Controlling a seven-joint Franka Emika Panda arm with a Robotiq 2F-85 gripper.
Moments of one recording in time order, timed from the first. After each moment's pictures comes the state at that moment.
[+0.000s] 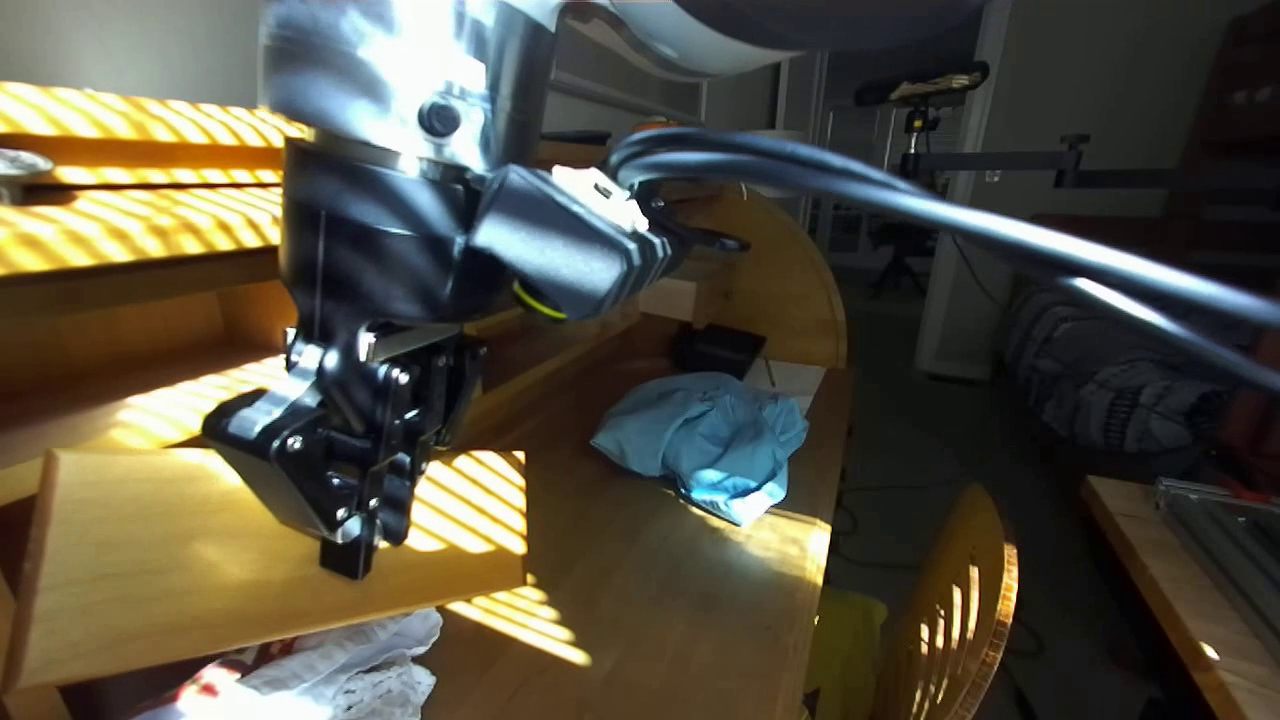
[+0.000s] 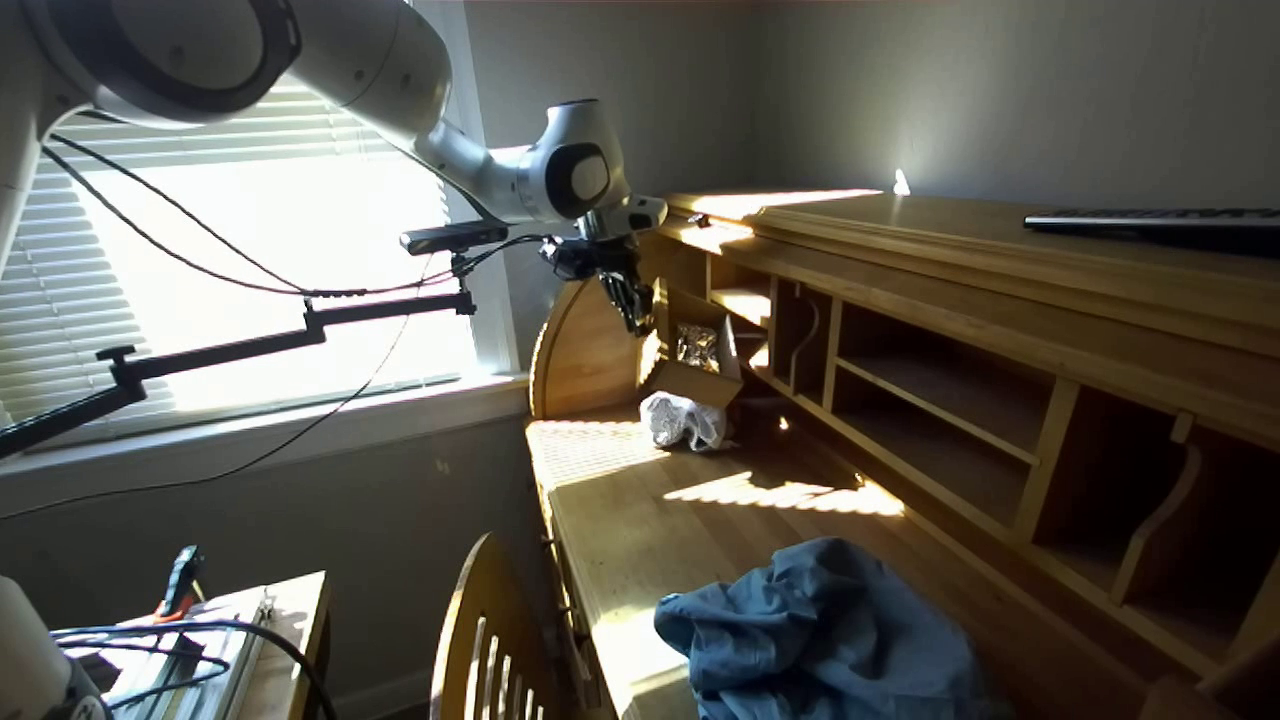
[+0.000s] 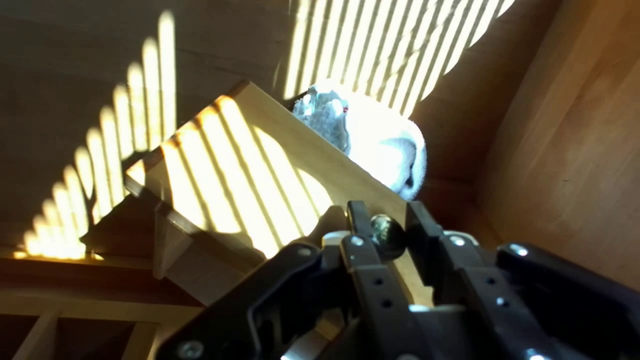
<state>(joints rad) 0.49 0.53 0.09 -1.56 -0.15 2.36 0.48</state>
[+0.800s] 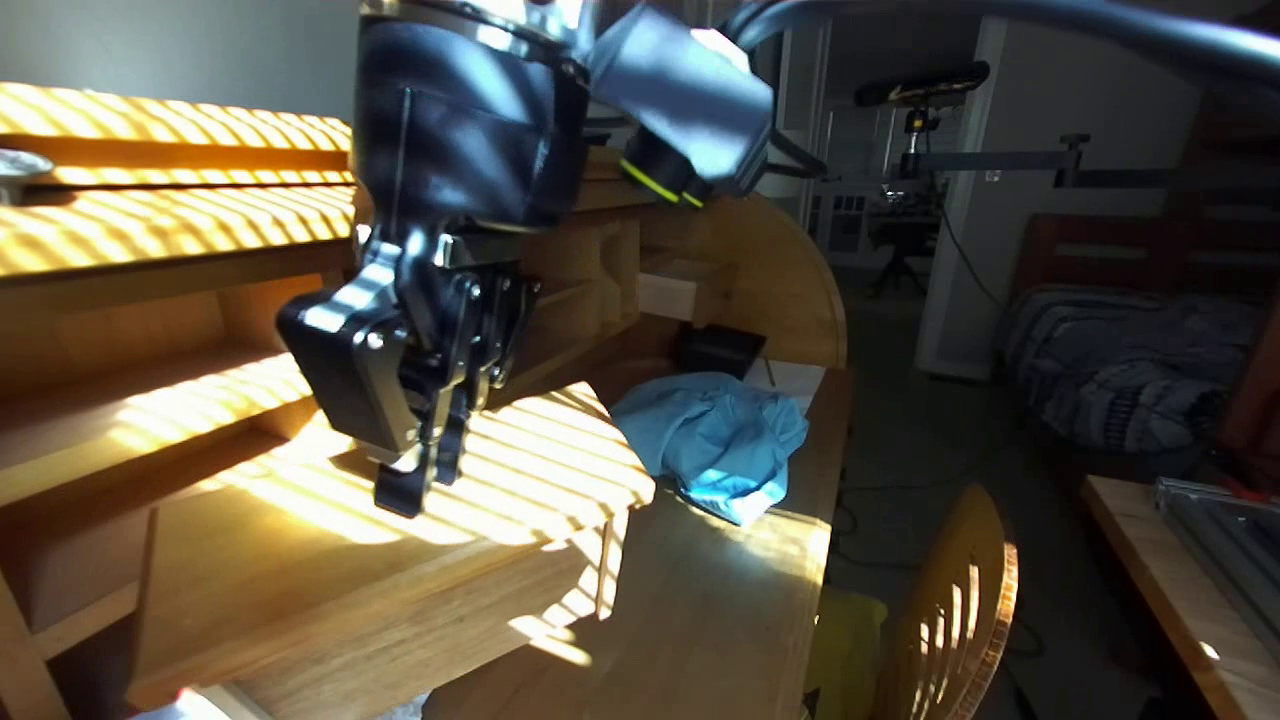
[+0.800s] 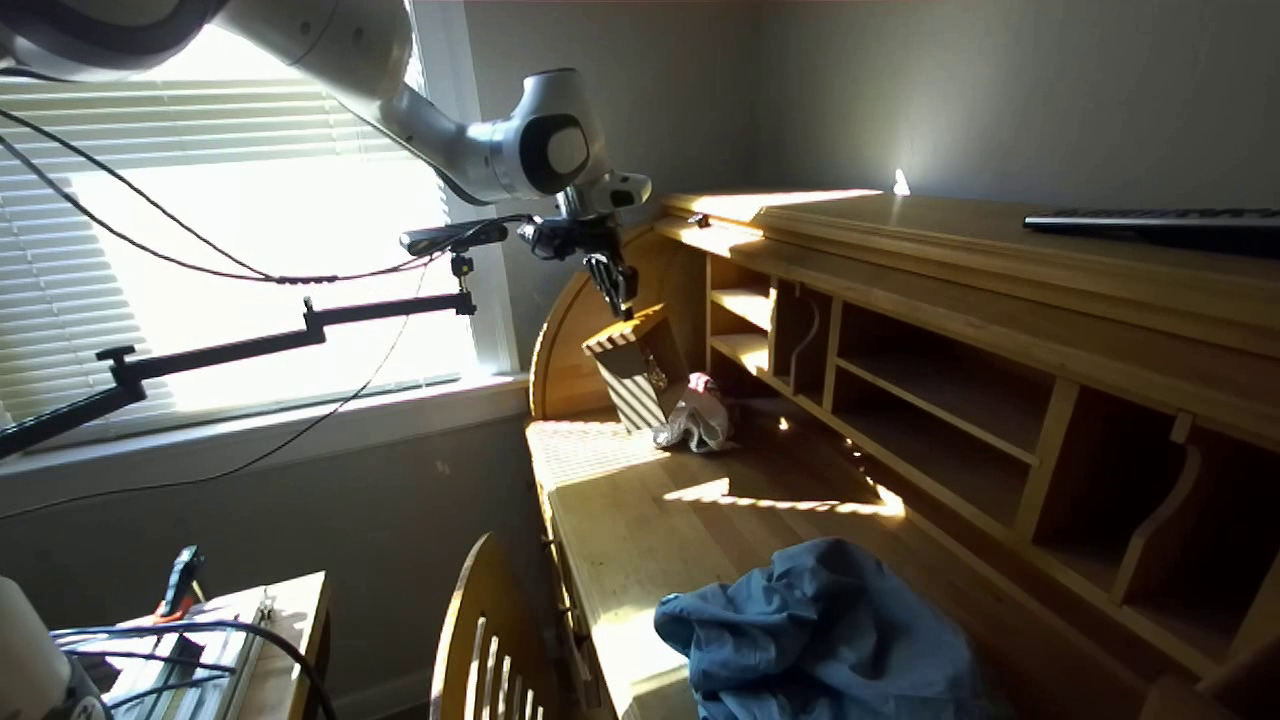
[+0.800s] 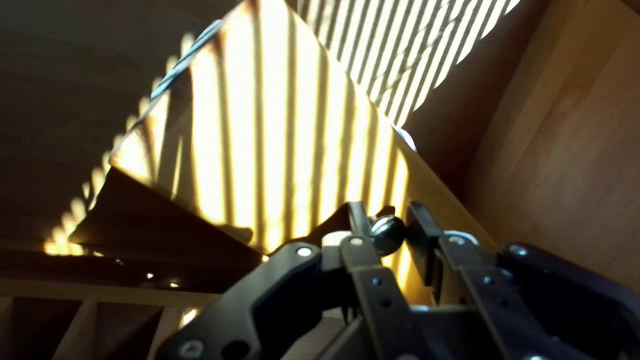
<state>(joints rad) 0.48 0.40 0.11 -1.69 -0.15 2.36 0.48</state>
